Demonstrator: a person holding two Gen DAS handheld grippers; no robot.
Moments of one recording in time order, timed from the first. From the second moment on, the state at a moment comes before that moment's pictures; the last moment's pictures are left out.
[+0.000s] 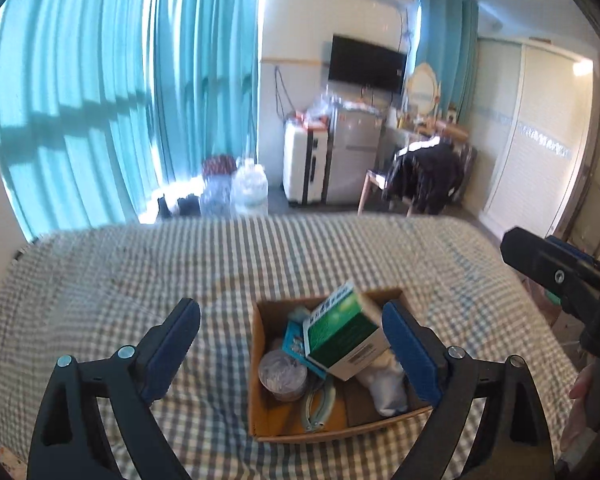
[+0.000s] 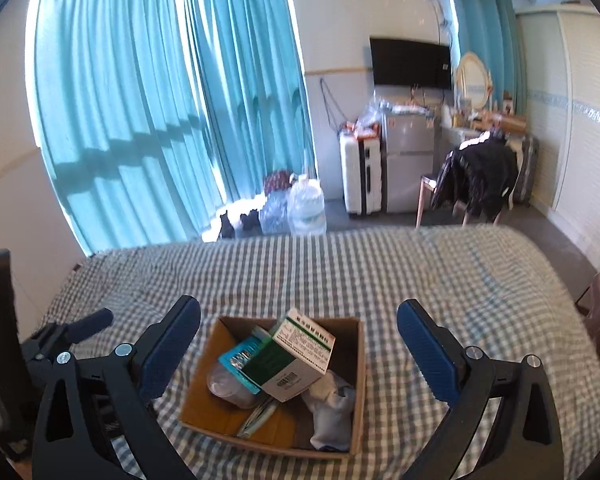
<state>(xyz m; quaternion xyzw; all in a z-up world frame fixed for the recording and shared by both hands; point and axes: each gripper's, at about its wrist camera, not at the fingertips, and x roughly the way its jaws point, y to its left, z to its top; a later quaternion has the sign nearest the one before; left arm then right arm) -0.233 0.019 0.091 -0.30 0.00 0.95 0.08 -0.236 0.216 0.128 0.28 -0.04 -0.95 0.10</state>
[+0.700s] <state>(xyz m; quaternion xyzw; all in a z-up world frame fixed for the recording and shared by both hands) -0.043 0.009 0.206 -0.11 0.02 0.99 0.08 -0.026 0.262 0.236 0.11 -0.02 -0.99 0.07</state>
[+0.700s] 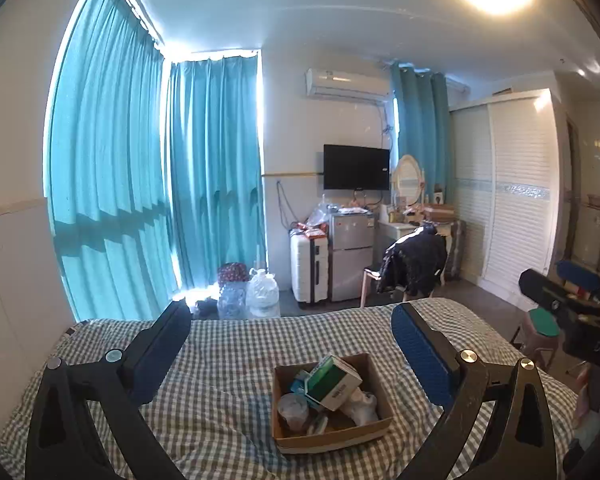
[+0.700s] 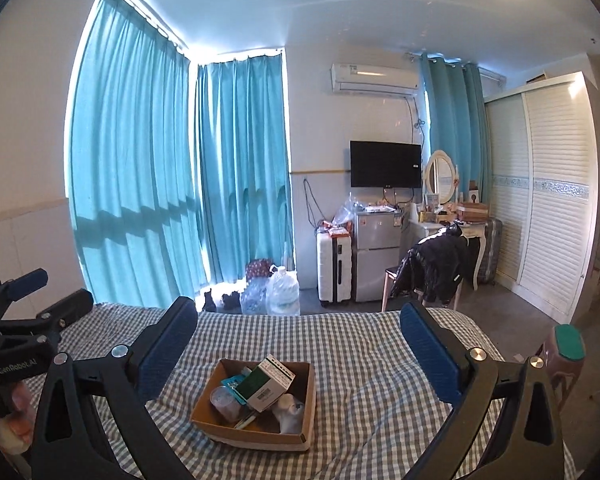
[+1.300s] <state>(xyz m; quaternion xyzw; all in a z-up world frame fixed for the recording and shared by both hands) 0.022 0.018 0.043 -0.13 0.01 0.99 0.05 0.040 0.244 0.052 0.13 0.02 -0.99 0.06</state>
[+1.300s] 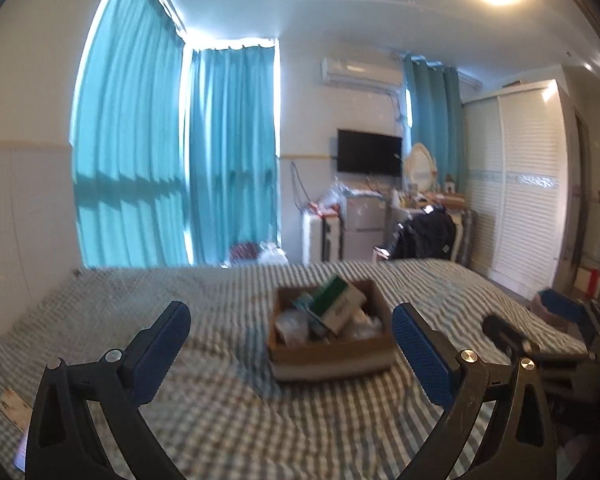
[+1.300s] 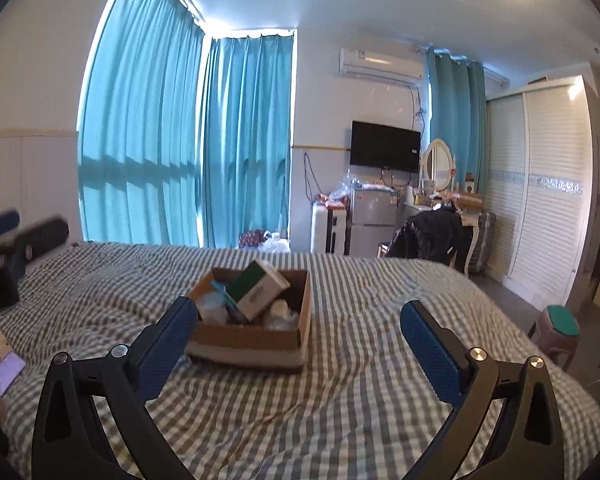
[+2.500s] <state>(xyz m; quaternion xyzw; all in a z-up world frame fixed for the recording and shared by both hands) 0.016 0.006 0.018 -0.18 -0.02 0.98 0.04 0.022 0.236 0.032 0.16 0.02 -0.99 0.05</state>
